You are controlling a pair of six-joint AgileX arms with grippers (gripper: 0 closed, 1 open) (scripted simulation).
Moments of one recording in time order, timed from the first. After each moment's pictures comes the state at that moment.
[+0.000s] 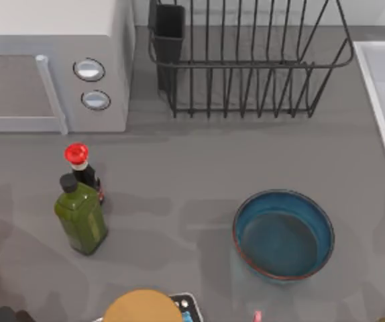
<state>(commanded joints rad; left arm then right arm) 0.35 1.05 0.73 -0.80 0.02 1.59 0.00 0.00 0.00 0.00 0.00 0.00</state>
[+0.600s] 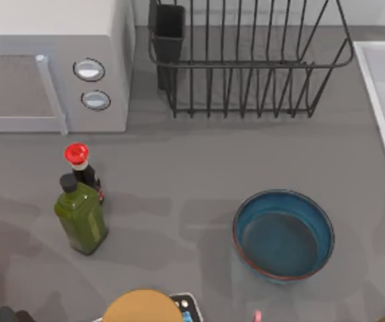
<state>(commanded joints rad) 0.12 0.37 0.26 -0.28 0.01 0.47 0.00 0.00 0.00 0.00 0.00 0.00</state>
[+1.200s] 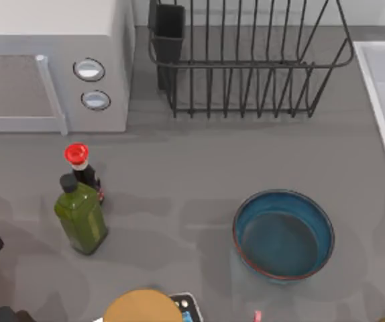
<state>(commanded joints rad) 0.00 0.00 0.00 0.00 0.00 0.00 0.00 0.00 0.00 0.00 0.00 0.00</state>
